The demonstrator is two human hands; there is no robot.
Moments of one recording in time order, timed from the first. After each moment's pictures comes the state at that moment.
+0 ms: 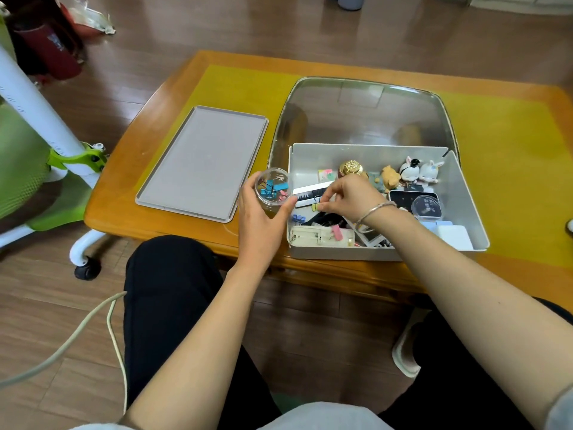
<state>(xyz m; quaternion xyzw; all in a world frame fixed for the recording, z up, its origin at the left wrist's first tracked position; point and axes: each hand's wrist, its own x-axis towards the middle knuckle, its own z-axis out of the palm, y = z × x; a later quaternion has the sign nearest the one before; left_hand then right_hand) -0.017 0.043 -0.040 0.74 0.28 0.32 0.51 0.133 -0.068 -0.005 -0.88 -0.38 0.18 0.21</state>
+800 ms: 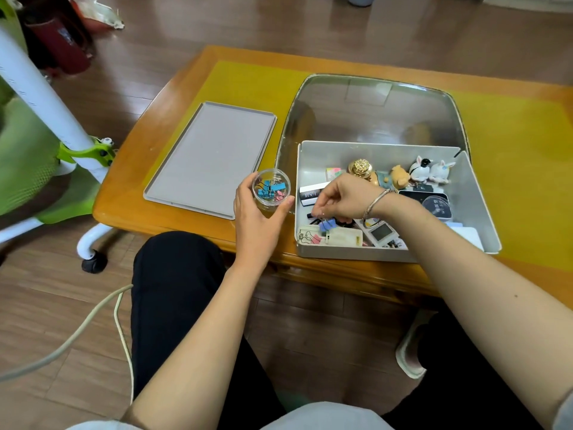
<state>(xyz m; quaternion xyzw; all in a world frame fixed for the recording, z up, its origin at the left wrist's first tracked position) -0.027 0.054 -0.045 0.73 0.32 0.32 0.51 0.128 -0.056 0.010 -0.80 -0.44 0.34 0.23</state>
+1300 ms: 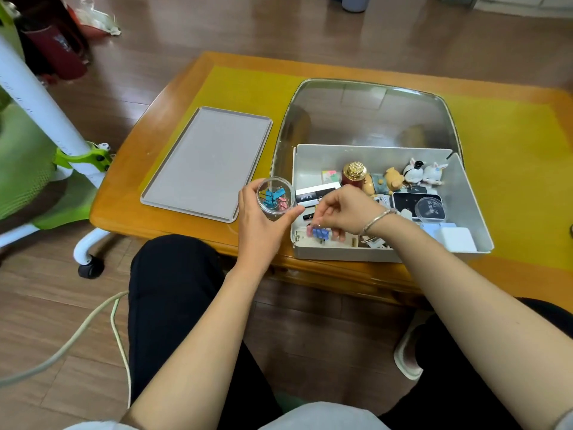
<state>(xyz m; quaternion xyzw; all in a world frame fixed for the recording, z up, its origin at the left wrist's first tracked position) -0.024 0.046 -0.040 0.76 0.29 0.31 0.49 0.110 -0.074 0.004 -0.81 -0.38 0.35 0.29</state>
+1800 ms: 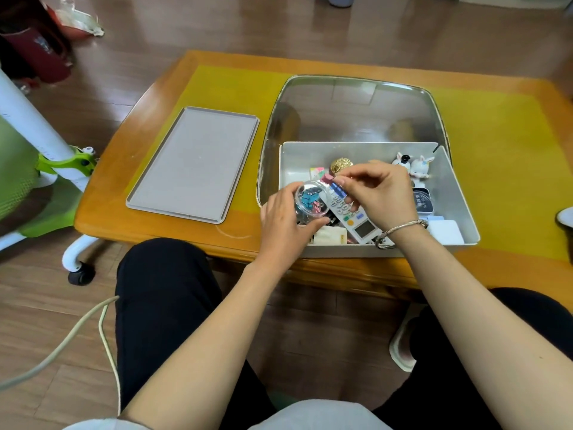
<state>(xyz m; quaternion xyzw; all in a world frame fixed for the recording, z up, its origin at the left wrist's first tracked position) 0.006 0.010 -0.041 0.87 0.23 0.20 0.38 0.107 -0.113 0.026 -0.76 -0.32 0.05 0.56</state>
